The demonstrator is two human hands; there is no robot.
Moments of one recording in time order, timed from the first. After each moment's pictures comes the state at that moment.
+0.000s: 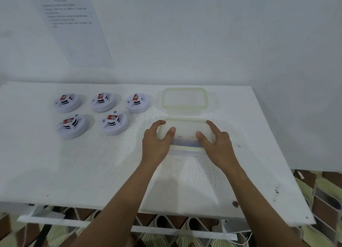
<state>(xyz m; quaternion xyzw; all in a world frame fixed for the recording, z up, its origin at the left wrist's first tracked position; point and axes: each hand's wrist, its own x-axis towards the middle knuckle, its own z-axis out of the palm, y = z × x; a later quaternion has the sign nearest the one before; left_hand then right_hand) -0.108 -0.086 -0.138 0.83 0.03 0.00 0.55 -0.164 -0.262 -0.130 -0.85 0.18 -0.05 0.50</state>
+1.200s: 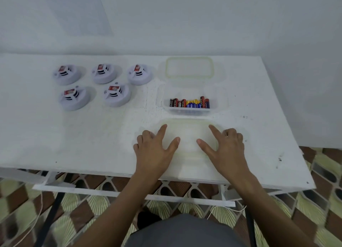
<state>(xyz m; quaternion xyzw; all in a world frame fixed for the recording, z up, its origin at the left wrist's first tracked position) -0.197 -0.053 -0.162 0.97 -0.02 -0.04 0.23 -0.244 -0.242 -0.161 -0.96 0.15 -0.03 0.22</state>
